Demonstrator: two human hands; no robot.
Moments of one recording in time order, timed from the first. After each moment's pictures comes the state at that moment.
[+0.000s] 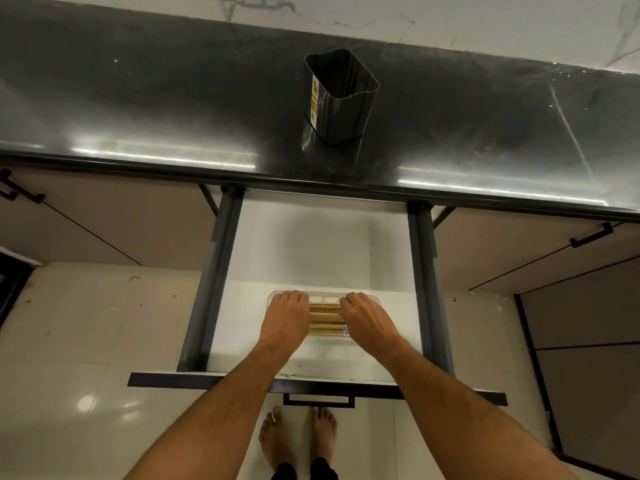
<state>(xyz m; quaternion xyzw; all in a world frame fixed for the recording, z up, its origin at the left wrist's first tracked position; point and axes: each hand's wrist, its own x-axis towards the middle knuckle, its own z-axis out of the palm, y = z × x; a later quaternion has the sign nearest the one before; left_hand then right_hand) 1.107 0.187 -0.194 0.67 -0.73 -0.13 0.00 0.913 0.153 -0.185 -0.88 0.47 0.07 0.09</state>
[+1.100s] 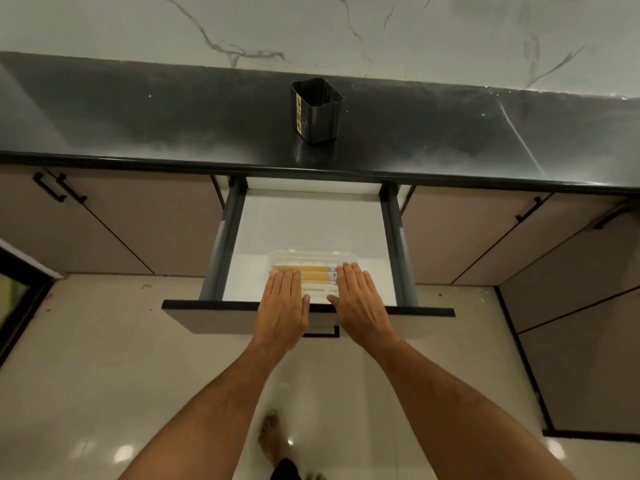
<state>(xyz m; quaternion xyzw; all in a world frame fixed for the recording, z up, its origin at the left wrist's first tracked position) 1.078 0.333 -0.126 0.68 -0.73 -0.01 0.11 0.894 0.295 -0.118 -0.84 0.54 -0.01 -0.01</state>
